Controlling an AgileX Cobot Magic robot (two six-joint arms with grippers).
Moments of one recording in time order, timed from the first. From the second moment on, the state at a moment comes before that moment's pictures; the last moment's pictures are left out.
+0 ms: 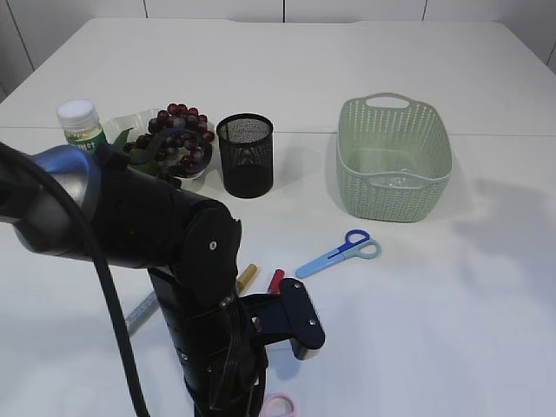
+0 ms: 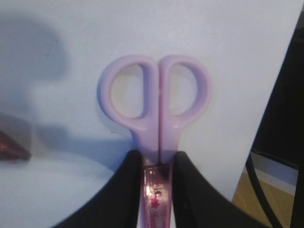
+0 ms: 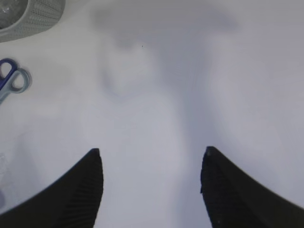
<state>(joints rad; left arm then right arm) -0.83 2.03 -1.09 -0.29 0.77 0.65 -0.13 1.46 -1.29 0.06 1.24 0.20</state>
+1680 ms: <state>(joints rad) -0.83 2.03 -1.09 -0.26 0.52 0.59 -0.13 1.46 -1.29 0.06 1.24 0.20</state>
